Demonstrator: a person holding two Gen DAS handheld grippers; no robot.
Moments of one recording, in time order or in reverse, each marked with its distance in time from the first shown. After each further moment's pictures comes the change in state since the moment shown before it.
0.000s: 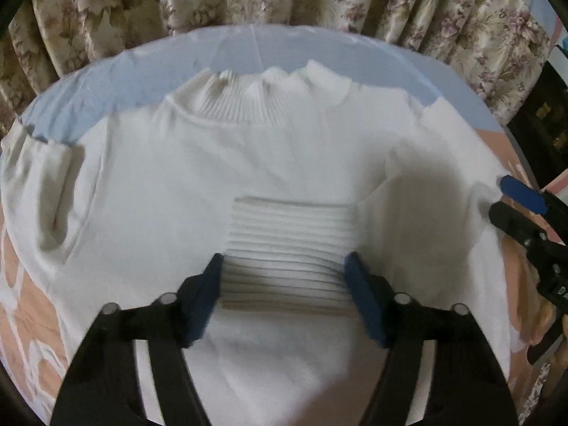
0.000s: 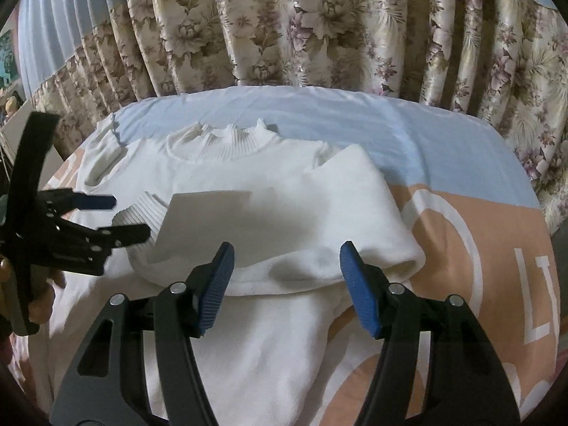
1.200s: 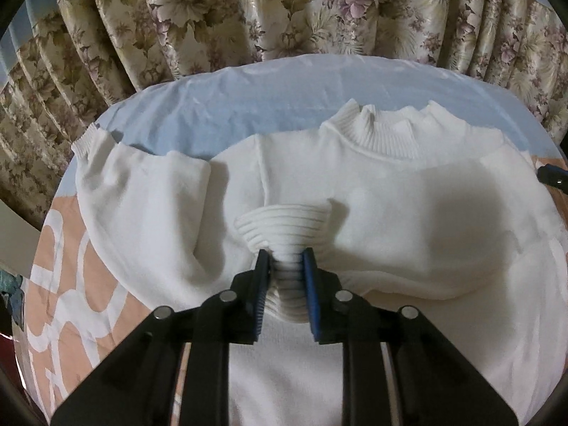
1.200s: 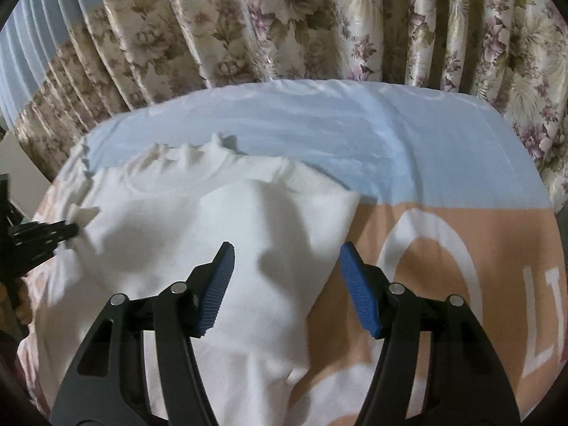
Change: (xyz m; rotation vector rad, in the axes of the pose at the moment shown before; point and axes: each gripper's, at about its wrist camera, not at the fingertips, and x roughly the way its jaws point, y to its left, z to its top) left arm -0.024 0.101 0.002 -0.045 -0.101 0.244; right arm 0.042 -0.049 0.043 0.111 0.080 -0.016
